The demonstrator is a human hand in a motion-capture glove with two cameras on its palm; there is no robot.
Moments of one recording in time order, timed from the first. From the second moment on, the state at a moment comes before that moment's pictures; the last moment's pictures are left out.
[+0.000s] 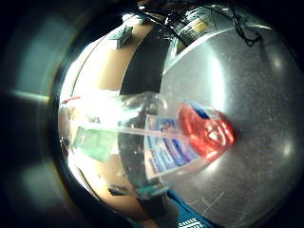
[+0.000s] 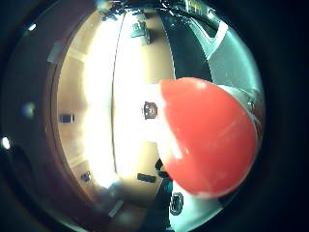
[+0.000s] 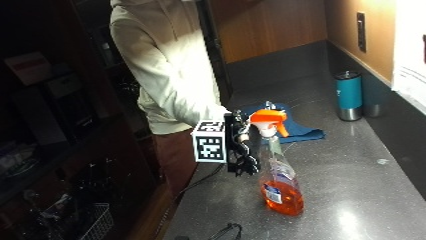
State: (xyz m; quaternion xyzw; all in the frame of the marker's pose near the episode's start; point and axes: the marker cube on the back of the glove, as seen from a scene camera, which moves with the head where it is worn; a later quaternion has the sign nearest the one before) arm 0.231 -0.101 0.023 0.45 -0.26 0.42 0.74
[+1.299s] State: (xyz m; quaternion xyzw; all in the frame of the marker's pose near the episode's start) arm 0.273 -0.153 0.004 0.38 -0.21 0.41 0.80
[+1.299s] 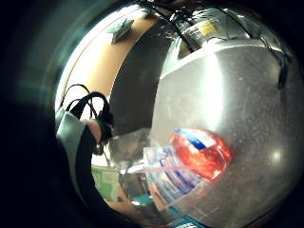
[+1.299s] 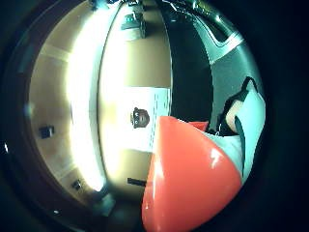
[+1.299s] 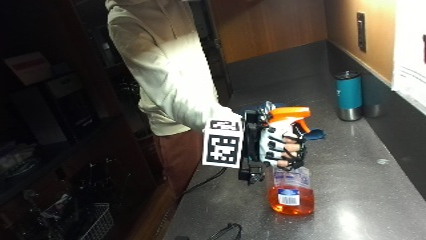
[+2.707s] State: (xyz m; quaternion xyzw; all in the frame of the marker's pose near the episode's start) arm -0.015 -0.093 0.106 -0.33 0.28 -0.08 0.90
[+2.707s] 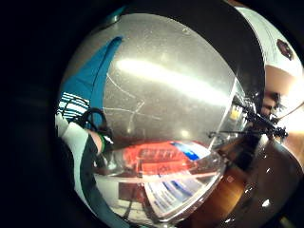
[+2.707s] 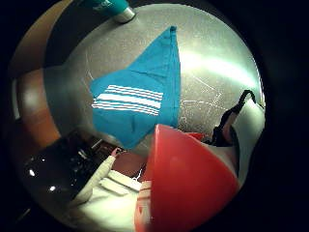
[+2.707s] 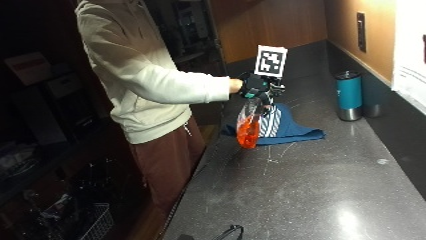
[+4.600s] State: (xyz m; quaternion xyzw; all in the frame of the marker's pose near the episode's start) arm -0.403 -0.076 0.234 -0.16 -0.48 -0.12 0.85
